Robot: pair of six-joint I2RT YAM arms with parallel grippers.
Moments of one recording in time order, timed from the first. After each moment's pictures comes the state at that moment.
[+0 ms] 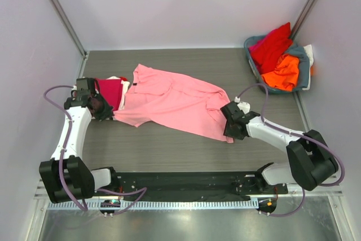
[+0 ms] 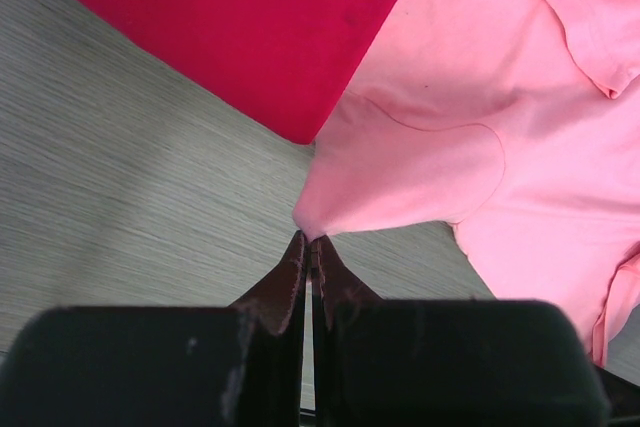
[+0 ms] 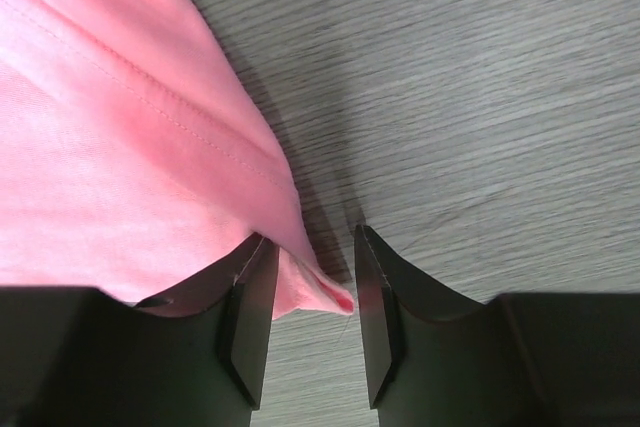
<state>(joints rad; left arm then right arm) 0.15 1.22 1.00 -0.81 0.06 -0.55 0.52 1.35 0.65 -0.53 0.32 0.75</state>
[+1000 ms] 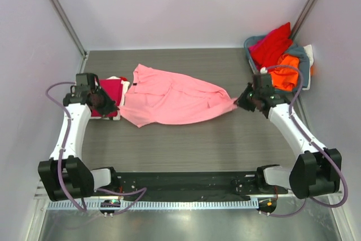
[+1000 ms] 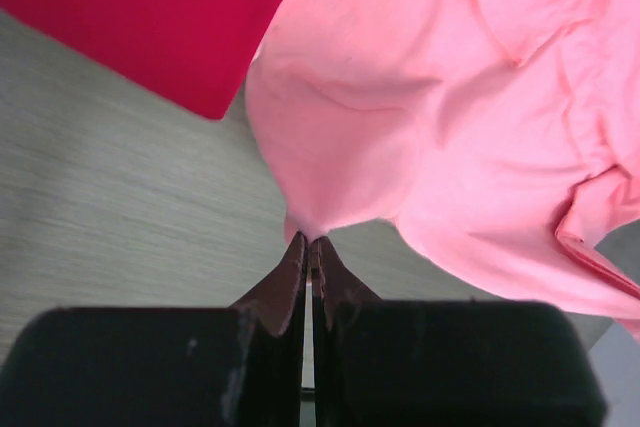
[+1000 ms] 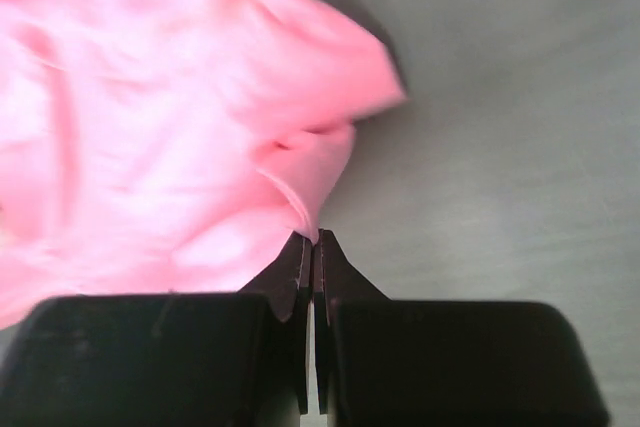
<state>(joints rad) 0.12 1.21 1.01 -0.82 0.18 -0.61 0.18 1.23 0.87 -0.53 -0.01 0.70</state>
